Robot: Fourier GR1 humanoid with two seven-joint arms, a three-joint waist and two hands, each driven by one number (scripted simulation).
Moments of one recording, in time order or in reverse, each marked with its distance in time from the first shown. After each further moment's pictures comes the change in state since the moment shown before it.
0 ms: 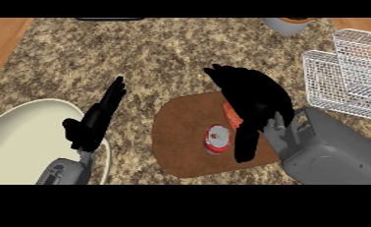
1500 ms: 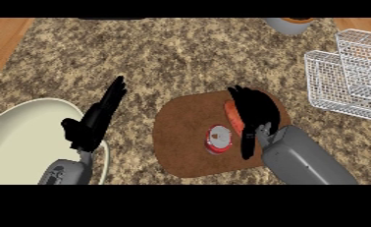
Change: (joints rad) left arm 0.015 -0.058 0.074 -0.022 -0.072 -0.066 0.026; right arm 0.314 0.161 -0.081 0.274 0.451 0.032 -0.166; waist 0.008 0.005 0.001
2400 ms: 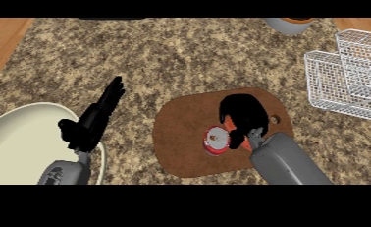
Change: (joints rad) left arm 0.013 -0.031 0.057 -0.013 -0.046 -0.054 0.008; right arm 0.089 0.142 -0.098 0.098 0.236 -0.116 -0.291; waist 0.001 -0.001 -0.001
